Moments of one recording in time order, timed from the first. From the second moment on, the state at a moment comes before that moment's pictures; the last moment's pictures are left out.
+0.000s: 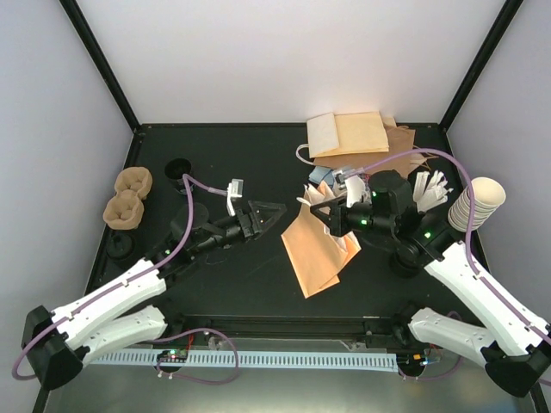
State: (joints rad) left arm -0.77 0.87 0.65 0.17 0.39 -1.21; right arm 0.67 0.97 1.08 -0.59 -0.37 0.44
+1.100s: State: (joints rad) left arm -0.88 1.01 0.65 0.37 0.18 -1.52; right arm 0.81 1.03 1.08 -0.55 -0.41 0.35
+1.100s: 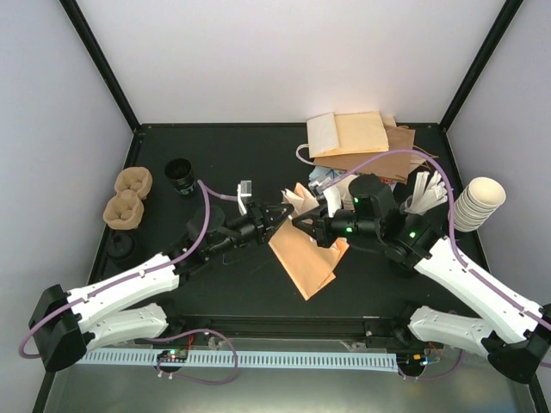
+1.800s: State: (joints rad) left arm -0.88 0.90 0.70 0.25 0.28 -1.24; right arm 0.81 0.98 1.41 -0.90 -0.20 0.27
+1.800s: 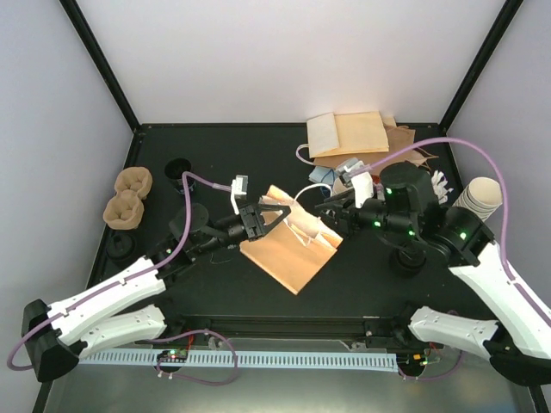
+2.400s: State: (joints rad) left arm -0.83 1.02 0.96 0.13 0.50 -1.00; right arm 0.81 1.10 1.43 -1.03 -0.16 0.22
